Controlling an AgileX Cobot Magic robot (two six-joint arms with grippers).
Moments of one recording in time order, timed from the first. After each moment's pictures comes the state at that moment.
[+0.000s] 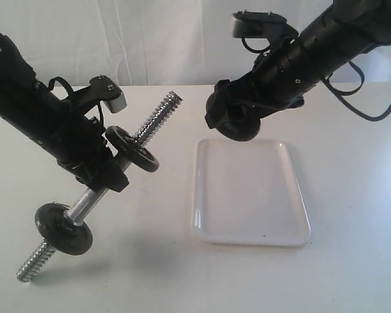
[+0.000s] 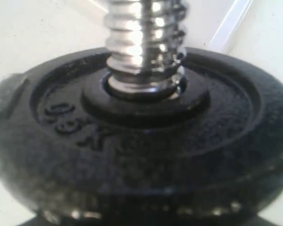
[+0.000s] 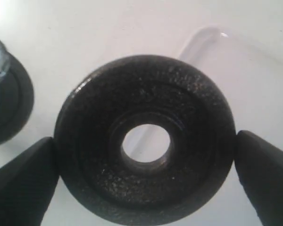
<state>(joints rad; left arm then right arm) -0.37 1.65 -1.16 -0.61 0.89 1.05 0.32 1.71 -1.39 0.54 0.83 -0.51</state>
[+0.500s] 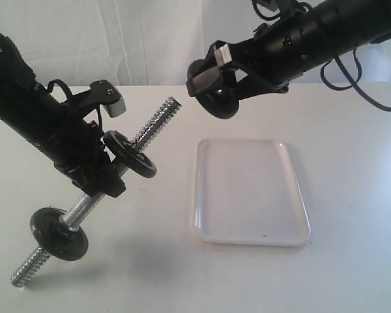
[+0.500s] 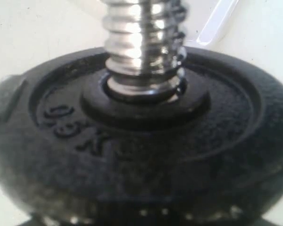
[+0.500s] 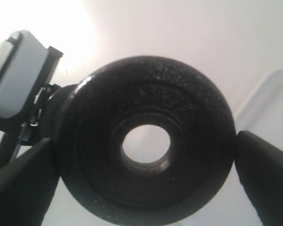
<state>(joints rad) -0.37 1.65 -1.16 -0.59 0.92 1.05 0.26 1.67 -1.39 0.90 0.92 -0.72</state>
